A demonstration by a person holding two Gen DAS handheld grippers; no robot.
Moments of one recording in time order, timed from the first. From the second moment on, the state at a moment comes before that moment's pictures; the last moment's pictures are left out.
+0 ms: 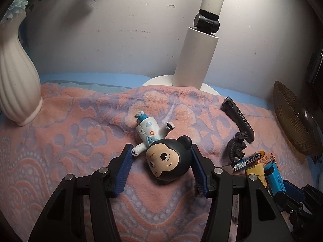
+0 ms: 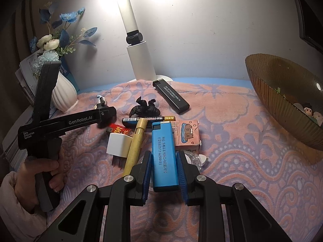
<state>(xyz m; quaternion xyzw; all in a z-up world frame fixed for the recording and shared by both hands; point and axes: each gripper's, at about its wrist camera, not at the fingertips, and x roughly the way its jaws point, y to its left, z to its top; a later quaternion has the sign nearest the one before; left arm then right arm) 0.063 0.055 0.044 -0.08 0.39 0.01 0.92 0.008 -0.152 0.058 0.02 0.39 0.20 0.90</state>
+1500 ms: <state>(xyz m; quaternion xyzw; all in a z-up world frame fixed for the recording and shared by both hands) 0.027 0.041 0.064 -0.05 0.33 0.01 0.94 0.012 -0.214 0.061 0.25 0.31 0.27 0.88</state>
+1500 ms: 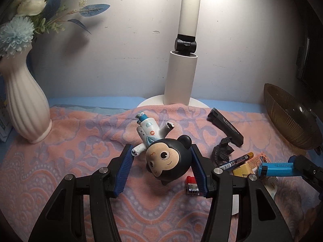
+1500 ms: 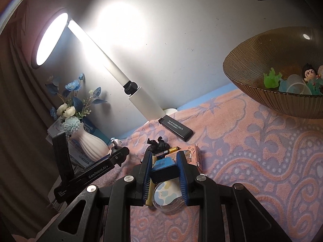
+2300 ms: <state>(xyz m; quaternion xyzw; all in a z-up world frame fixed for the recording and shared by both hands) 0.041 0.004 0.094 -0.09 0.34 -0.02 0.93 0.001 -0.271 0.070 0.38 0.24 0.26 0.86</state>
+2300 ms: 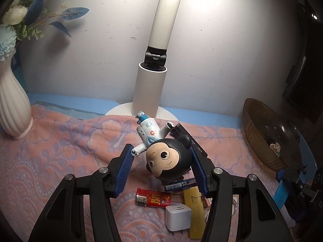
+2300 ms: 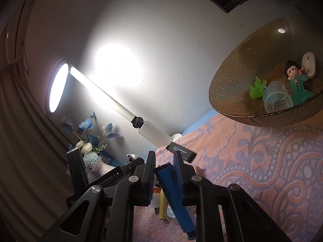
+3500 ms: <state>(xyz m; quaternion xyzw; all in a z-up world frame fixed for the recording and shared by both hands) 0.132 -0.197 0.135 -0.02 0.34 -0.19 0.92 0.164 -0.386 0.126 0.28 0.37 0.08 0.88</state>
